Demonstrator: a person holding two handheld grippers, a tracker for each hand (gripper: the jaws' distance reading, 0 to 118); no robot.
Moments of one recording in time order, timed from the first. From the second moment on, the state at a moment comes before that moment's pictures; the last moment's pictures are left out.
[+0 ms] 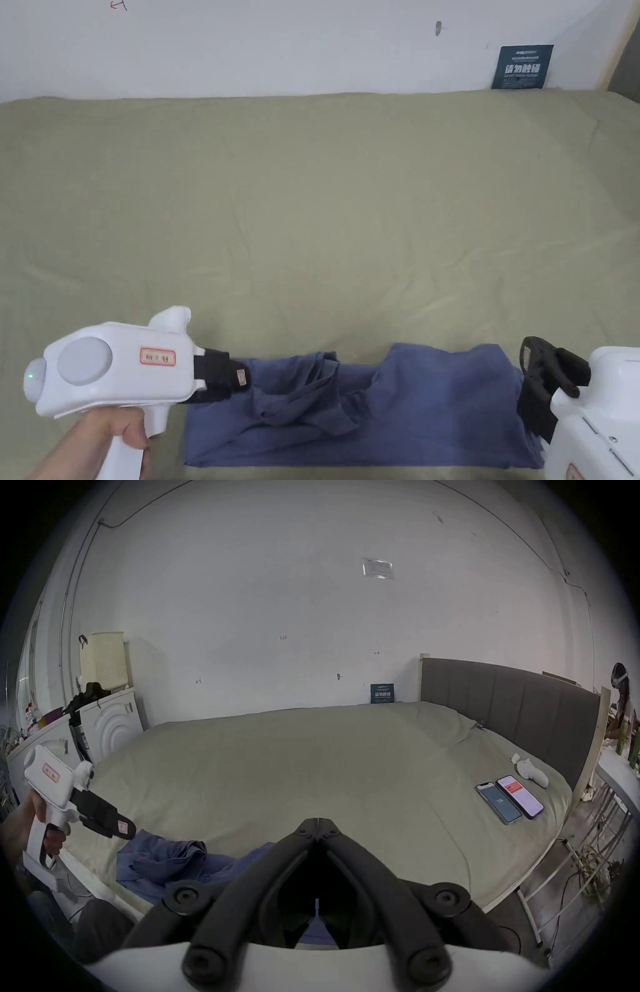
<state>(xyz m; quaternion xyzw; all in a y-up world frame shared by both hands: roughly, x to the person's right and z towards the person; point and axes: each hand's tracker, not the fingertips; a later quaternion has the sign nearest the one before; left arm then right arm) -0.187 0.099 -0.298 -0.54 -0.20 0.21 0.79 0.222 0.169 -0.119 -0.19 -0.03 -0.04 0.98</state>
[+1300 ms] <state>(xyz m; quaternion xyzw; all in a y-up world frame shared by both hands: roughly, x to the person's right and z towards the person) -0.279 0.024 -0.299 -0.52 -0.27 0.38 0.72 0.187 0.175 -0.131 -0.21 -0.01 -0.01 0.98</state>
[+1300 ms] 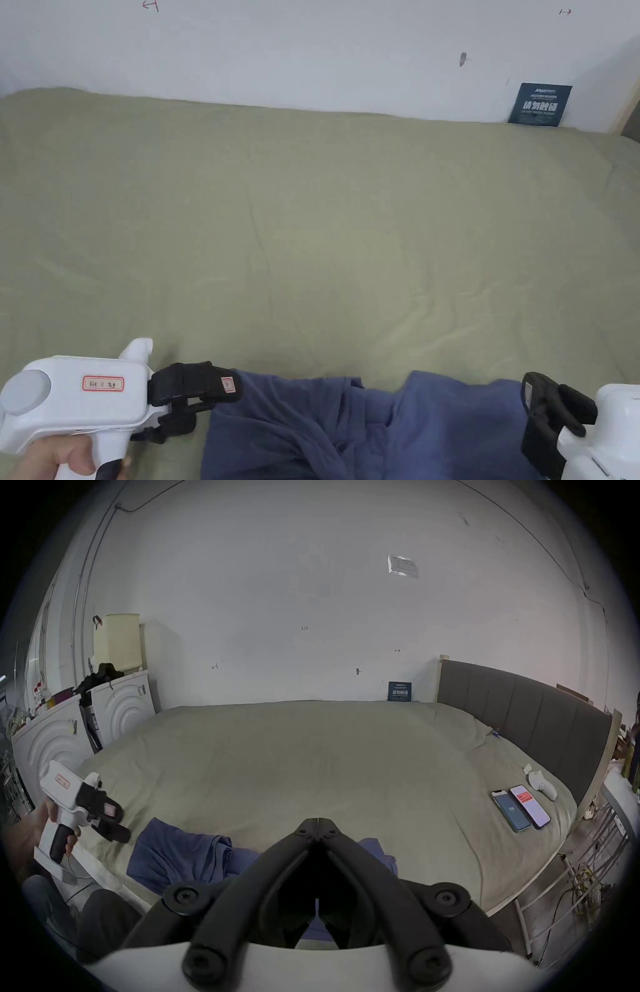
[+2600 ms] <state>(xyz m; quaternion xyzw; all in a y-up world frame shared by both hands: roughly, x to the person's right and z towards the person) -0.097 0.189 -0.268 -0.54 -0.20 0.07 0.82 0.226 0.191 -0.117 -0.17 -0.02 -0.04 0.99</state>
